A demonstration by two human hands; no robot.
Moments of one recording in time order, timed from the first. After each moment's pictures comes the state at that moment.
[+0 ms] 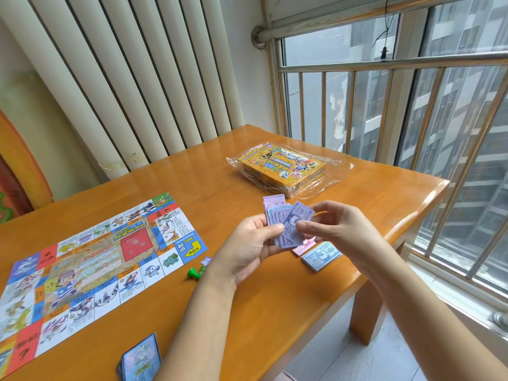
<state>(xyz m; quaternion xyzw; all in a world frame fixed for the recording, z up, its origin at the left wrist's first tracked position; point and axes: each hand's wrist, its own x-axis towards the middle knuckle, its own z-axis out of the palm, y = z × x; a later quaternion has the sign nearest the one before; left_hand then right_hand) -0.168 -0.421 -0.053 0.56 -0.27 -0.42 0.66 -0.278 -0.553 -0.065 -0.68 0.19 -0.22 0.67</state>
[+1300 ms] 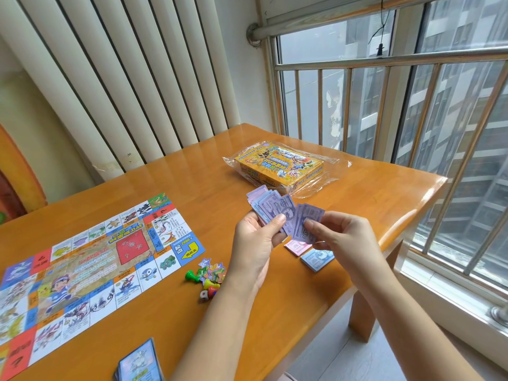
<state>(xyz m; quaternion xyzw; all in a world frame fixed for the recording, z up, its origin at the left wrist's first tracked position) -0.182 -0.443 -0.067 0.54 -0.19 -0.27 0.78 -0.279 -0.540 -0.082 -0.64 0.24 -0.32 0.66</state>
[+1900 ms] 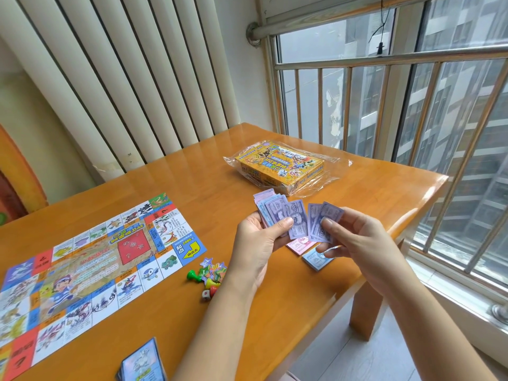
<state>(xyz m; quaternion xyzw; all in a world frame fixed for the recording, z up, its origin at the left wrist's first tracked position) -0.180 -0.437 -0.067 0.57 -0.20 -0.29 0.74 -0.299 -0.547 -0.077 -0.60 0.19 -0.28 0.72</state>
